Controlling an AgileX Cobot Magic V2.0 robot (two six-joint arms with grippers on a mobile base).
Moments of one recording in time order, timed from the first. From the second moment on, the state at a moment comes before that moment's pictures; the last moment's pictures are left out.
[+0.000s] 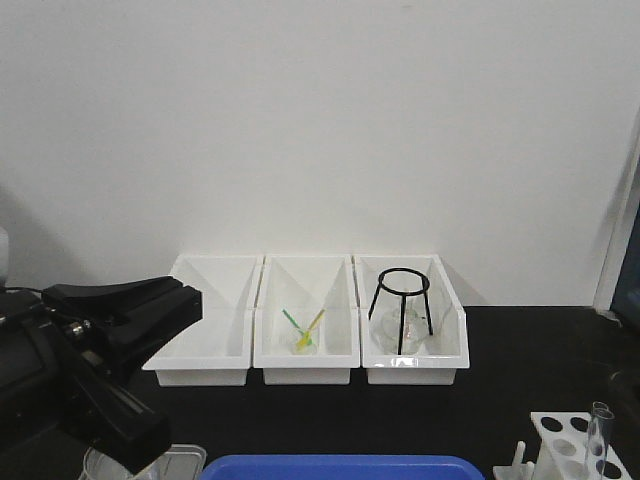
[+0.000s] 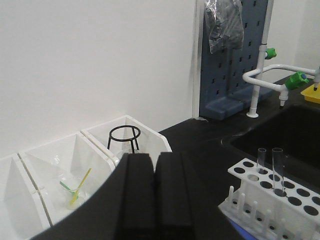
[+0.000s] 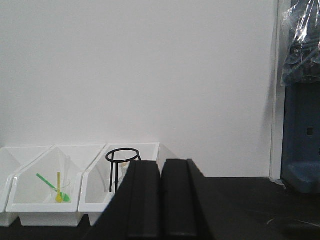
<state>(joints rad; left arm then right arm) -0.64 0.98 -0.83 1.16 0.00 -1.20 -0.14 0.52 -0.27 -0.70 -0.32 0.74</state>
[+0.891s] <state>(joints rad) -0.64 0.98 -0.83 0.01 0.07 0.01 -0.14 0.52 -0.27 -0.70 -0.32 0.74</state>
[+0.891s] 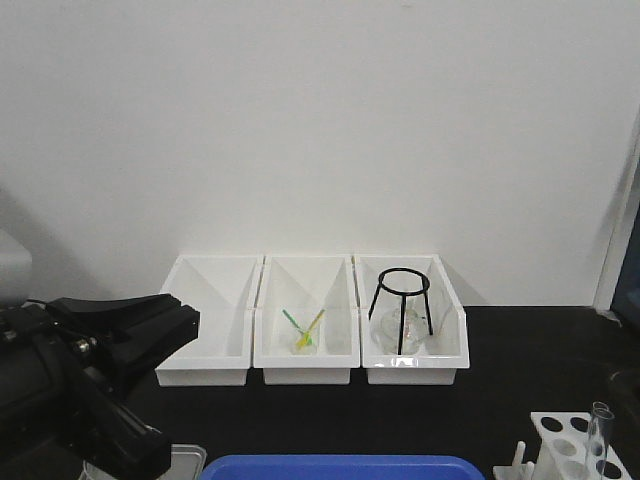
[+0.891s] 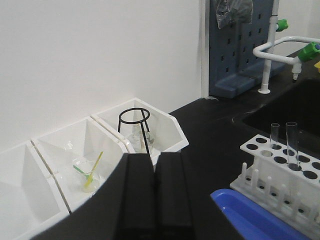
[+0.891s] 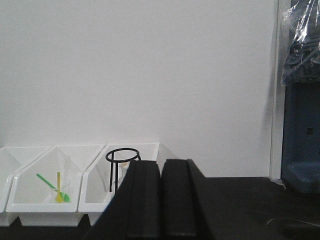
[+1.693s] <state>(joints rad) -0.17 0.06 0.02 0.00 0.10 -0.03 -0.14 0.52 -0.27 -0.70 -0.32 0.74</state>
